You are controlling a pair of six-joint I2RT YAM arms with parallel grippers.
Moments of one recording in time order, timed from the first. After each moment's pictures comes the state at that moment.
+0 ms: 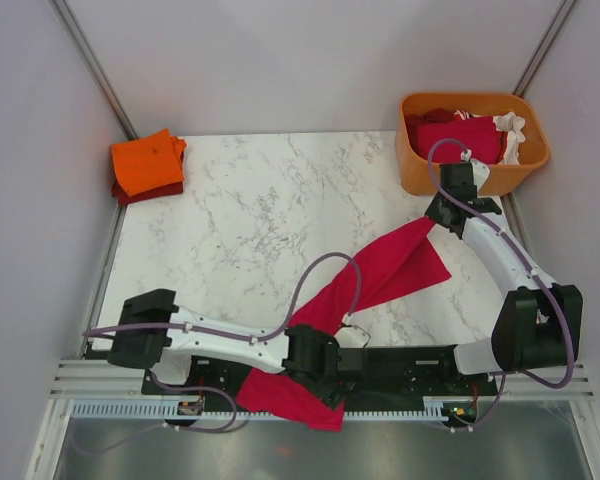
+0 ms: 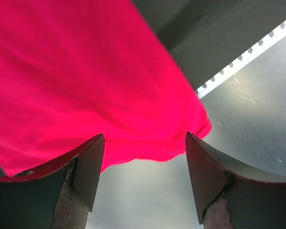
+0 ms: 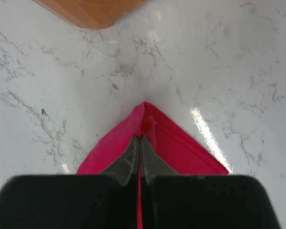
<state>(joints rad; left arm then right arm) -1.61 1.56 1.12 -0.83 -0.12 -0.91 0.09 1.41 1.08 -0.49 0.29 0.56</state>
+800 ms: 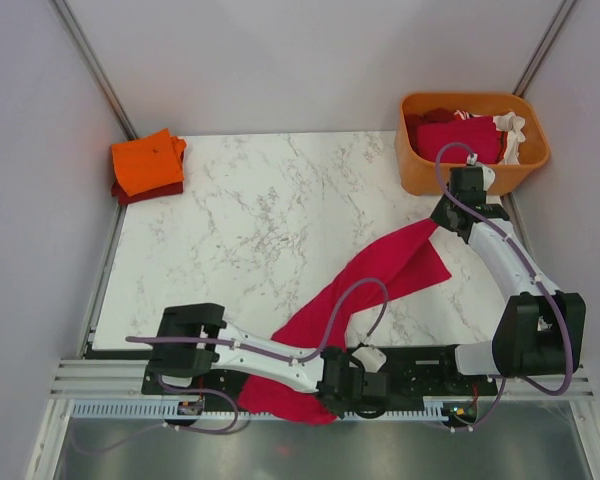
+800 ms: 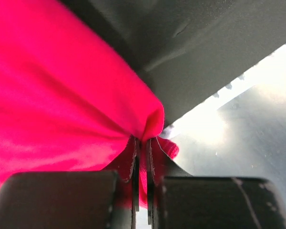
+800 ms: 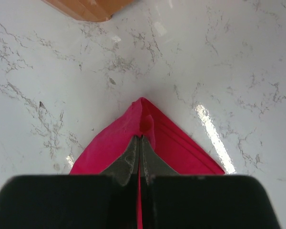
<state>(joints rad) -1.70 1.85 1.26 -0.81 -0.14 -0.92 0.02 1.38 1.02 -0.46 0.20 0.52</state>
